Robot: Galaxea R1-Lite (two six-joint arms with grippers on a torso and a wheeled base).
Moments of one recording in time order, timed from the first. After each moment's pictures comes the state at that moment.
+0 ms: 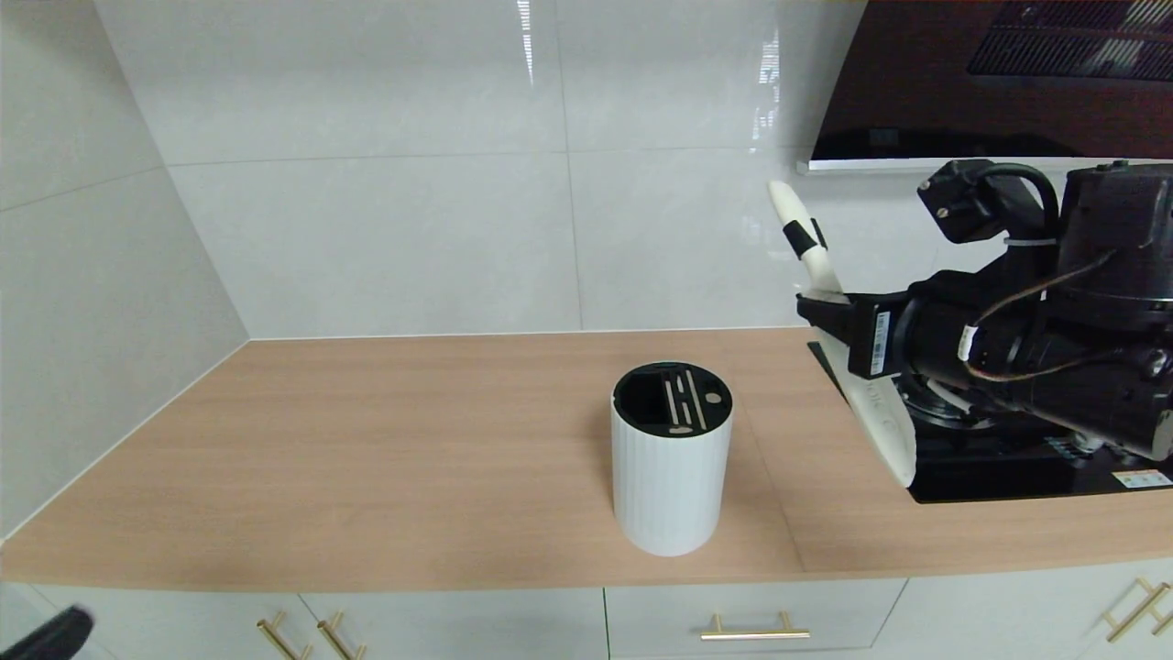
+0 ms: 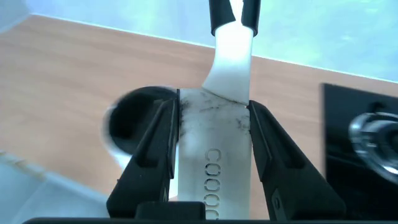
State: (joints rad) left arm -0.05 0.55 -0.51 0.04 -0.31 -0.08; right arm 0.59 1.53 -0.94 -0.44 -0.18 0.08
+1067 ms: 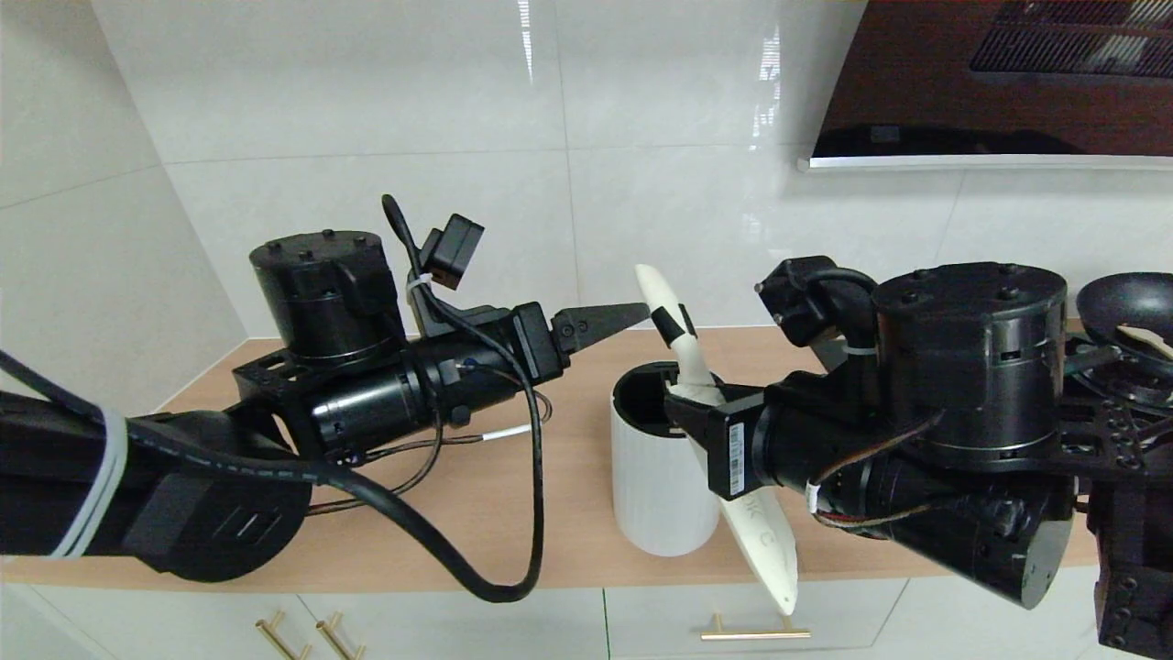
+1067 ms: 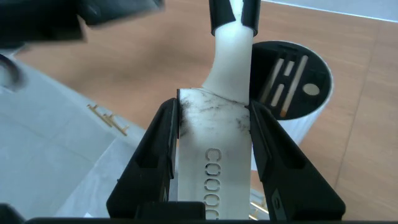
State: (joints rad) left arm -0.51 1.78 -0.88 -0.88 -0.45 -0.65; right arm 0.92 1.65 -0.94 -0.45 -0.33 0.23
